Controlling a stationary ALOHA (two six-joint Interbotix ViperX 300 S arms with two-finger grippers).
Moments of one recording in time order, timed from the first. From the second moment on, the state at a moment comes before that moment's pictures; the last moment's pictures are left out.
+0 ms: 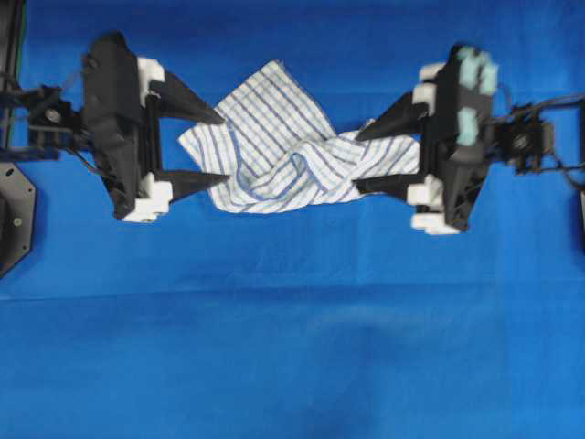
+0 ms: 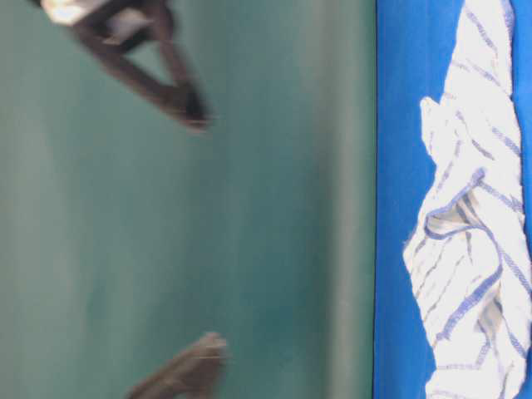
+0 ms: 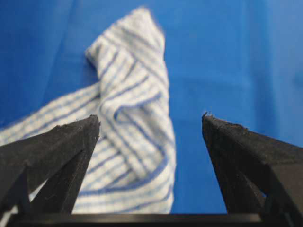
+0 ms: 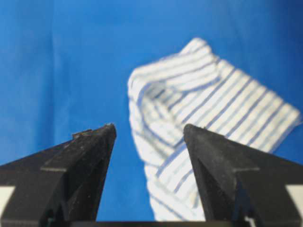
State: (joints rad) left arm 0.10 -0.46 0.87 -0.02 0.00 0.04; right arm -0.05 -0.33 0.70 -0.24 0.15 0.26
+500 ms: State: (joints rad) left arm 0.11 -0.05 0.93 -0.02 -0.28 0.05; right arm -0.05 0.05 0.76 -0.21 -0.11 0.26
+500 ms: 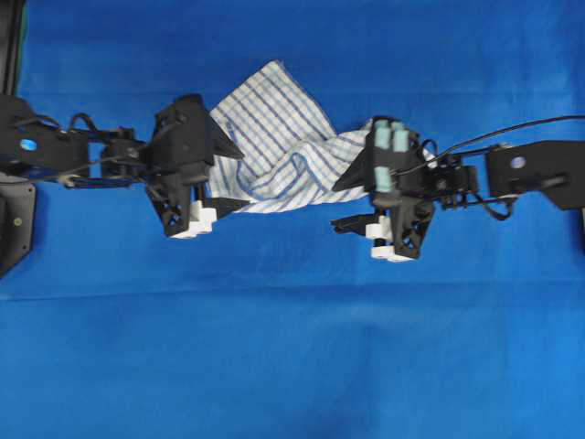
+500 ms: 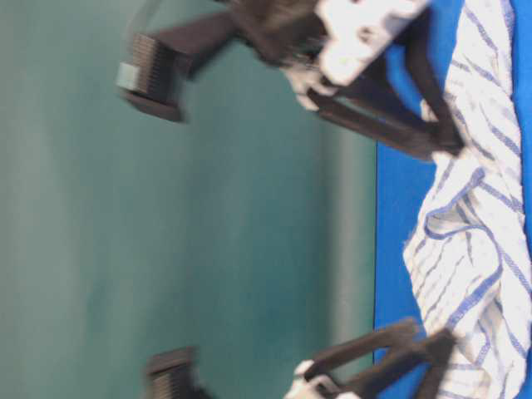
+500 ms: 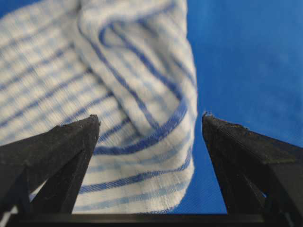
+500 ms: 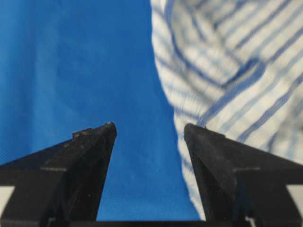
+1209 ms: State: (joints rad) left arm 0.11 0.12 0.89 -0.02 -0.28 0.05; right arm -0.12 0.19 0.74 -0.21 -0.15 0.26
